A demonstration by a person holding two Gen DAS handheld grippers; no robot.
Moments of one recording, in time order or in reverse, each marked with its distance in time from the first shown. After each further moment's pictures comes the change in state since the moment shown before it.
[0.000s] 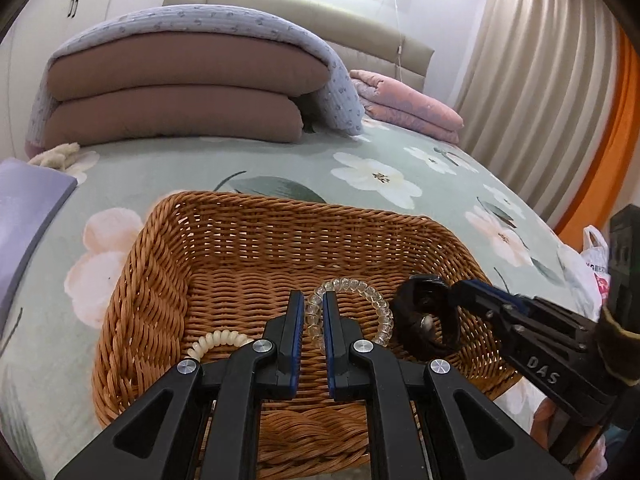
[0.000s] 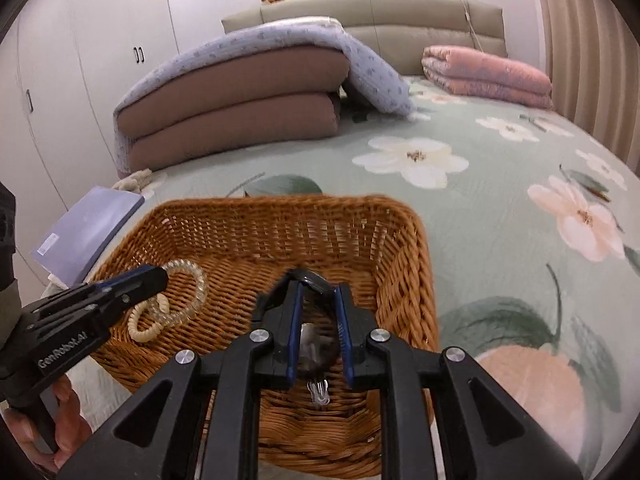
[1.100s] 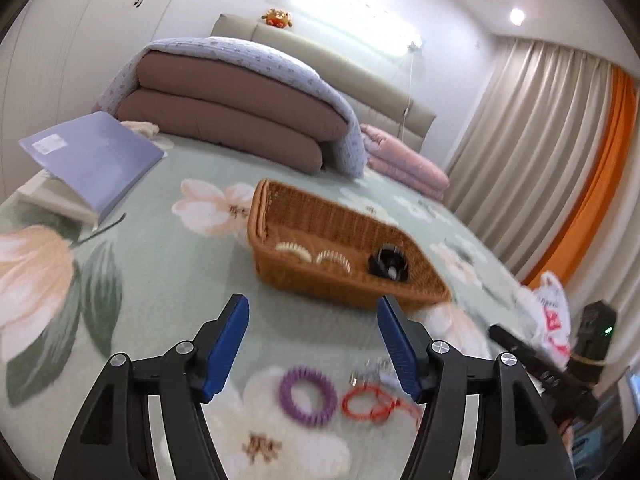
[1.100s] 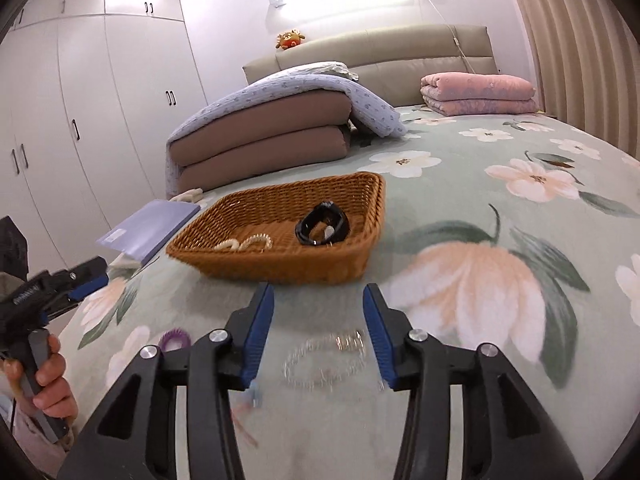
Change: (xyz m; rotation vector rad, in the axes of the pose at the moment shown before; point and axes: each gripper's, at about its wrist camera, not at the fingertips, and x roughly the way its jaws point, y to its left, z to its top) left arm -0.172 0.049 -0.105 -0.160 -0.159 -0.063; right arm -0.158 -0.018 -0.115 0.065 -0.147 0.104
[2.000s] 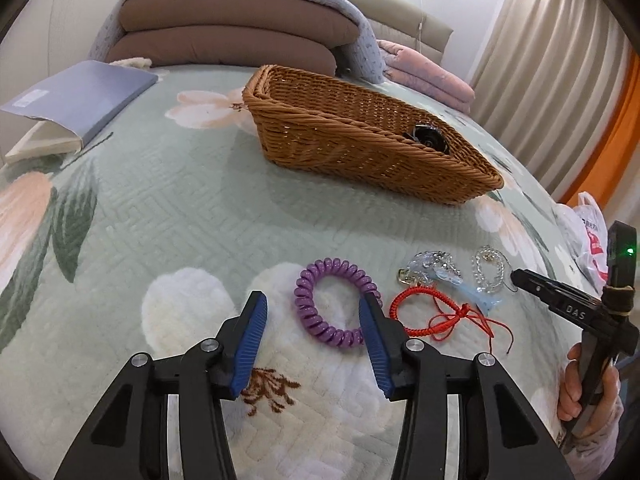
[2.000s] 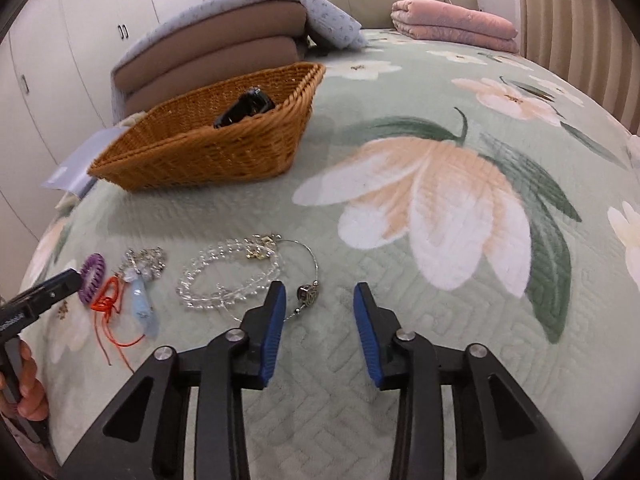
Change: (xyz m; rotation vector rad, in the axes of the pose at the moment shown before) left arm 0.054 0.000 -0.054 0.095 0.268 0.110; right arm 0.055 -0.043 -0.034 0.005 0.306 -0.145
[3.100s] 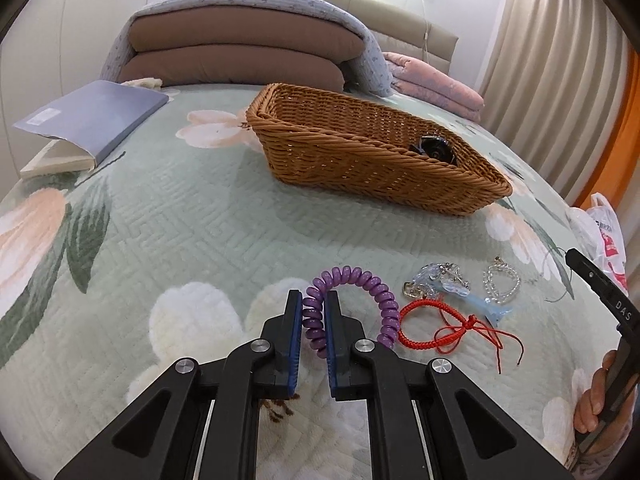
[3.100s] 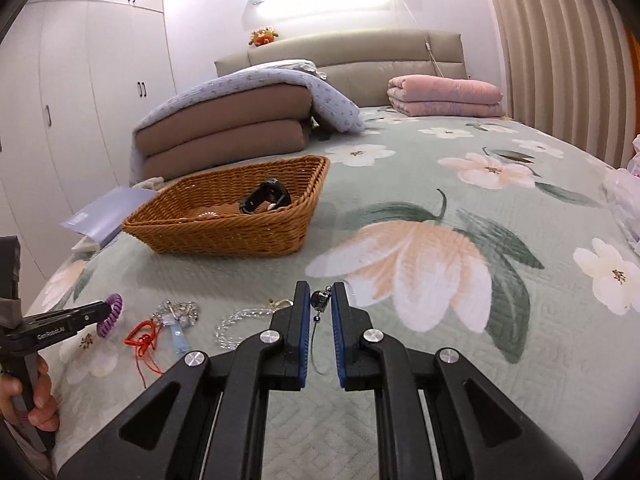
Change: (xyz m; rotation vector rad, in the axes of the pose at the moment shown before) left arm -0.004 -0.009 -0.001 0.017 -0.064 0.074; right arm -0.059 0.007 -0.008 -0.012 -0.309 0.009
